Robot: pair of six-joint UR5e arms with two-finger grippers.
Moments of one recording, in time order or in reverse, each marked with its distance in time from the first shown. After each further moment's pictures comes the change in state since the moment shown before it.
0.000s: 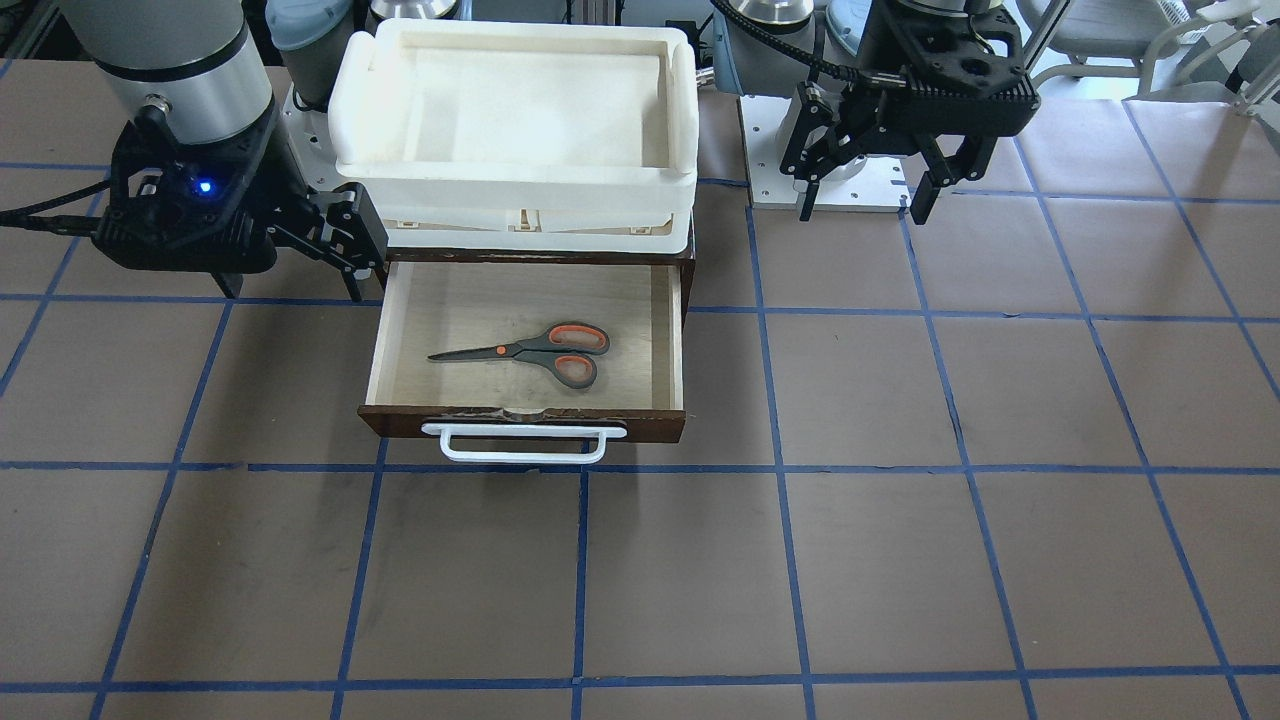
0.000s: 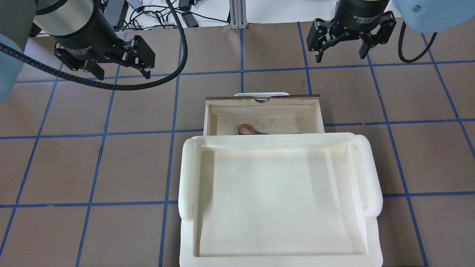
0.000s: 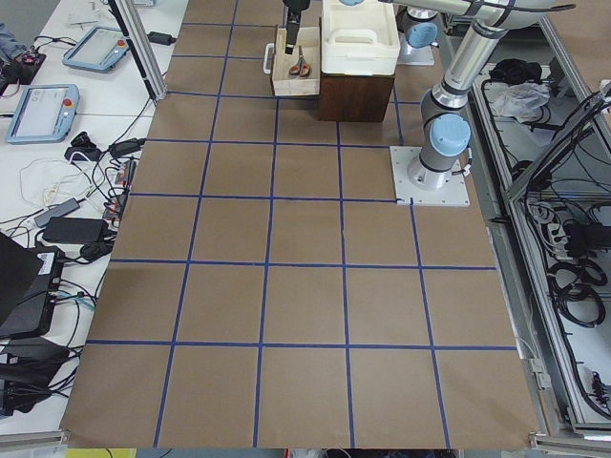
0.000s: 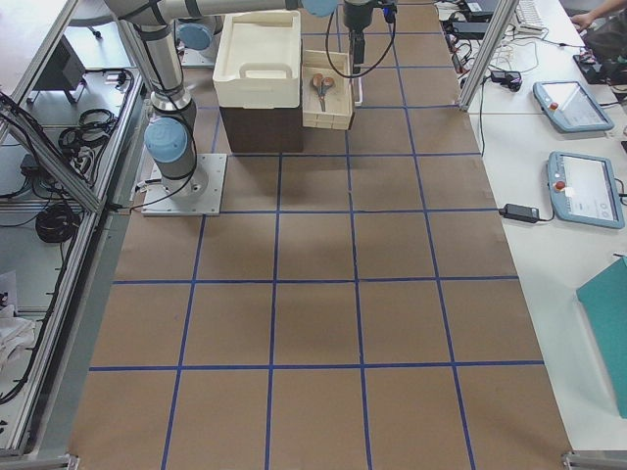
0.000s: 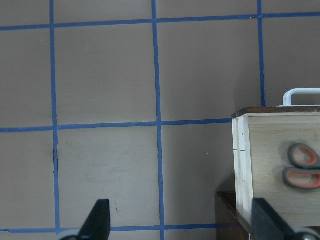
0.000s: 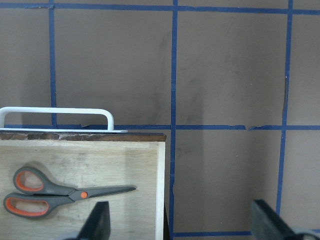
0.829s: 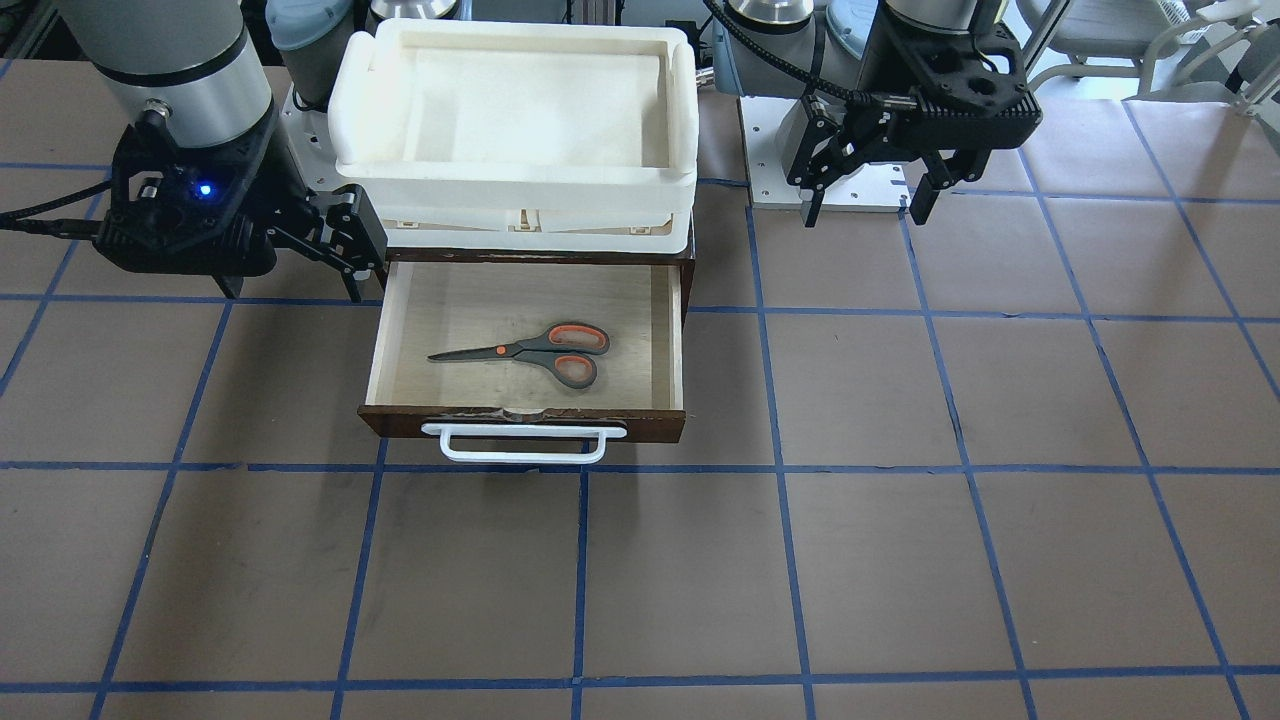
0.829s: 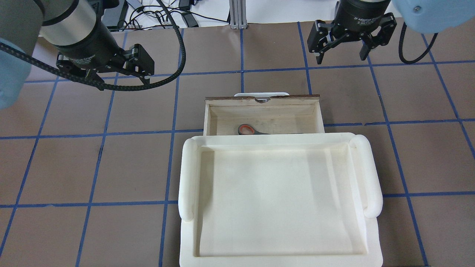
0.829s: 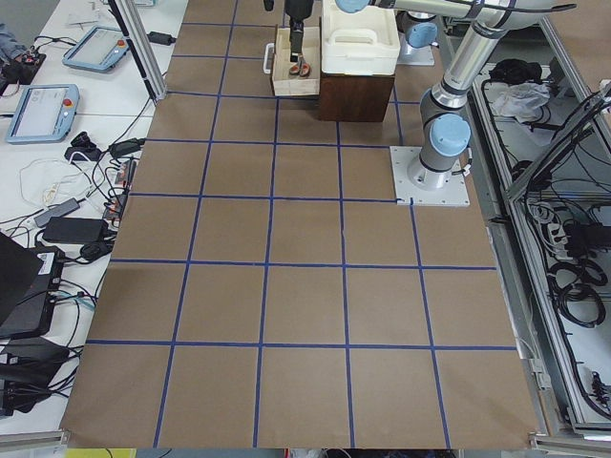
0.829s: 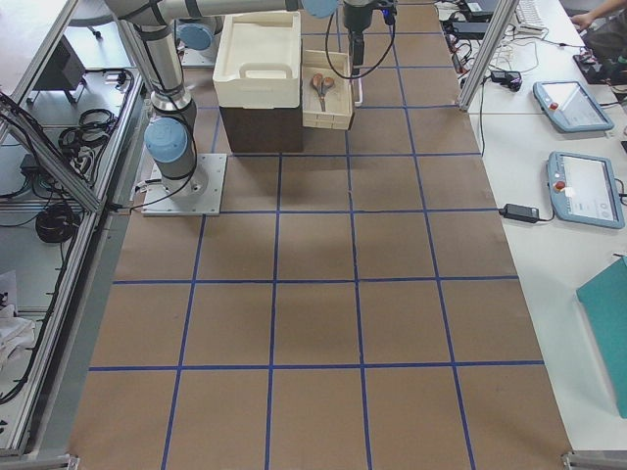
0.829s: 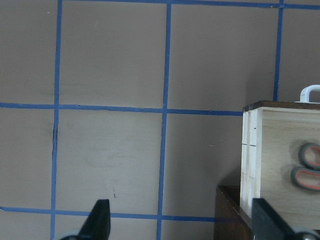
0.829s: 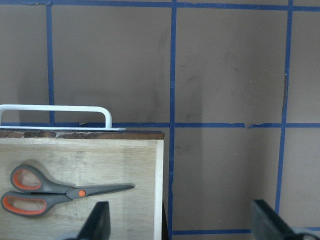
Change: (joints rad) left arm 0.009 -0.010 -0.018 -0.018 -0.001 -0.034; right arm -0.003 0.001 0.003 0.005 -0.003 -0.003
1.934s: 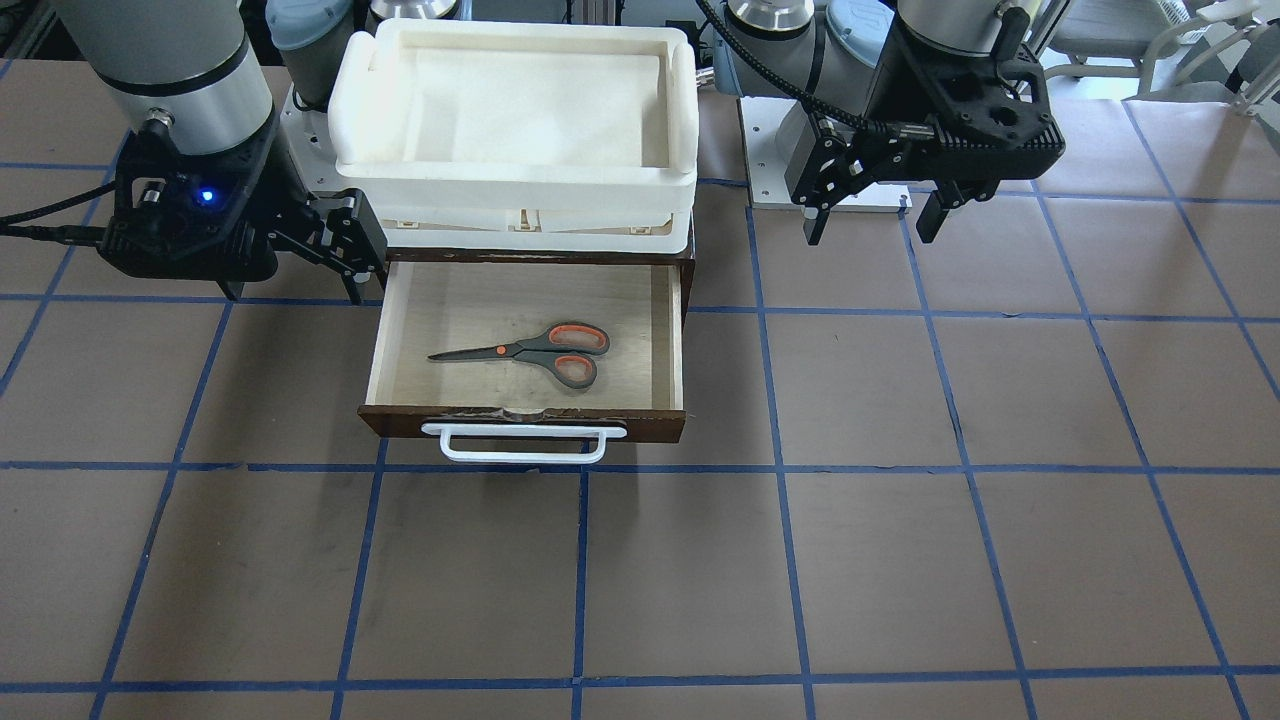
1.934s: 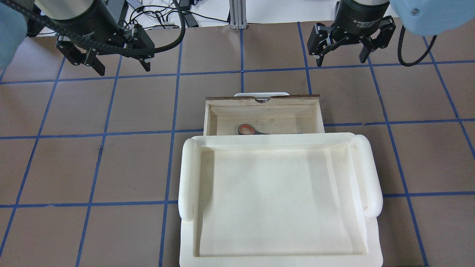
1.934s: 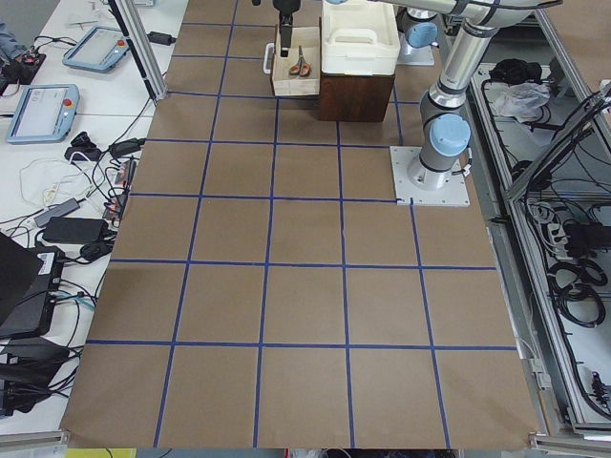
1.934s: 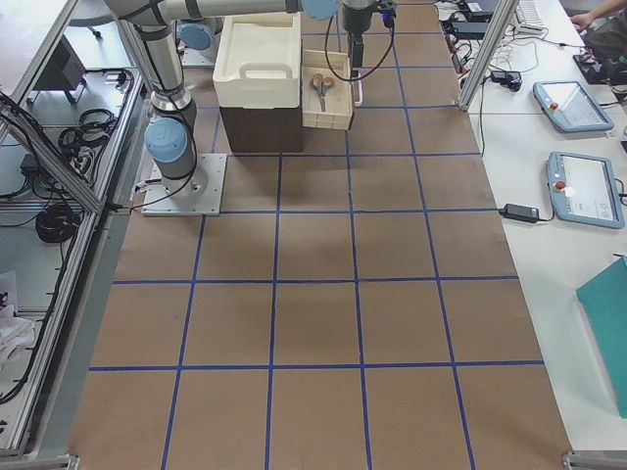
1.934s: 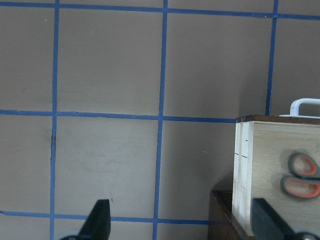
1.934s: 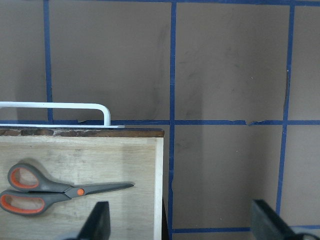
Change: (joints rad) left arm 0.003 -0.071 0.109 -0.054 -0.015 0.000; right arm -0.001 0.000 0.013 -0.002 0.002 0.001
